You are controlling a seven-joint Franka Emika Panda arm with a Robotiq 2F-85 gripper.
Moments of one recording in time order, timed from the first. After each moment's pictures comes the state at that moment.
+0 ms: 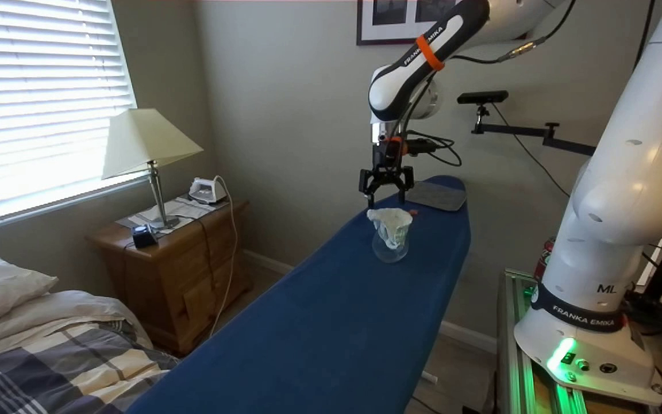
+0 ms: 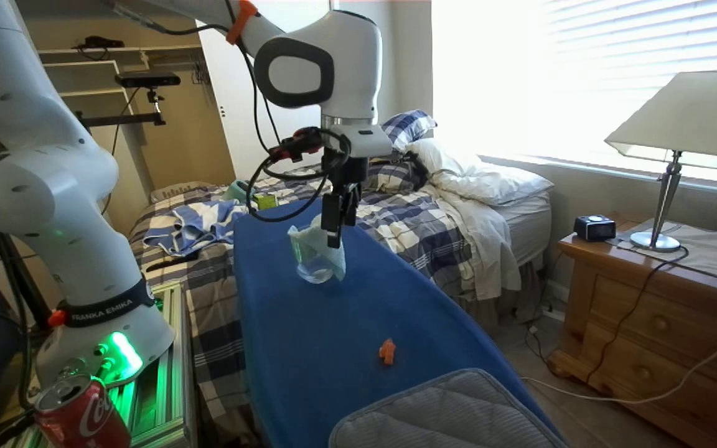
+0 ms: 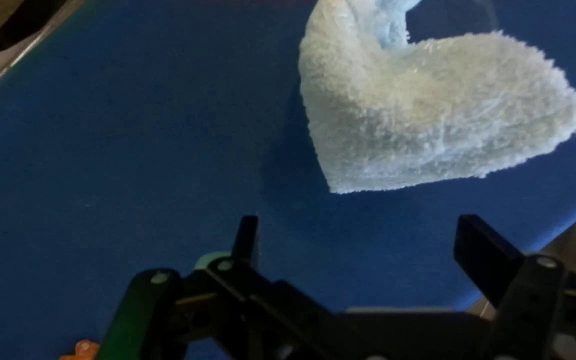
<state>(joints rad) -0.21 -0.10 -0.18 -2.44 0.08 2.18 0.35</state>
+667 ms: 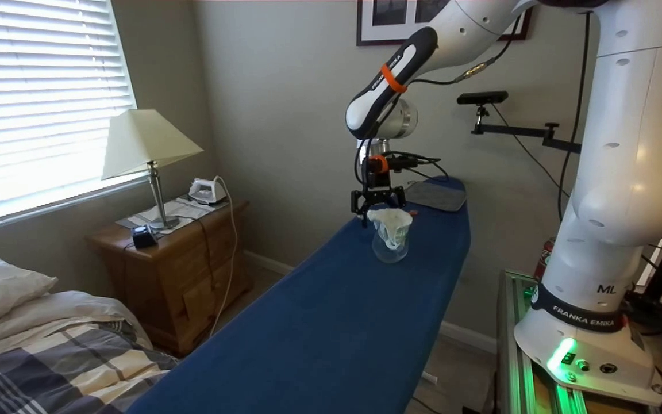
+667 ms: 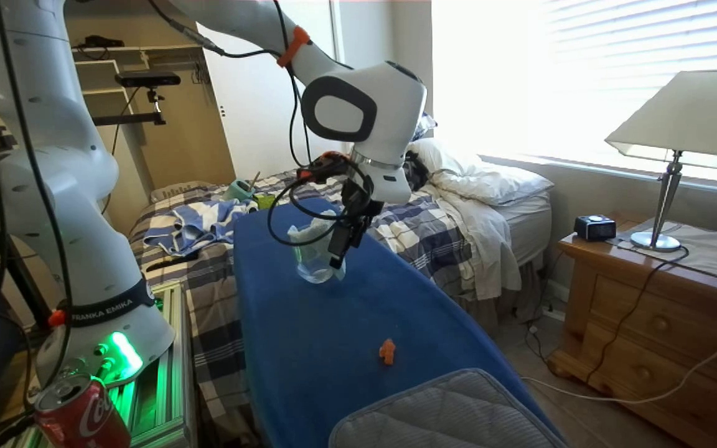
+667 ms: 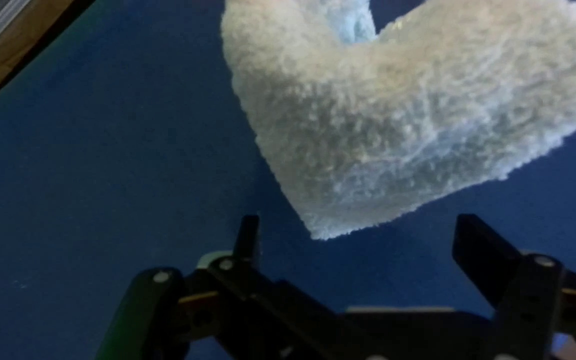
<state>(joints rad) -0.21 0.14 -0.18 -2.29 0.21 2.05 0.36</state>
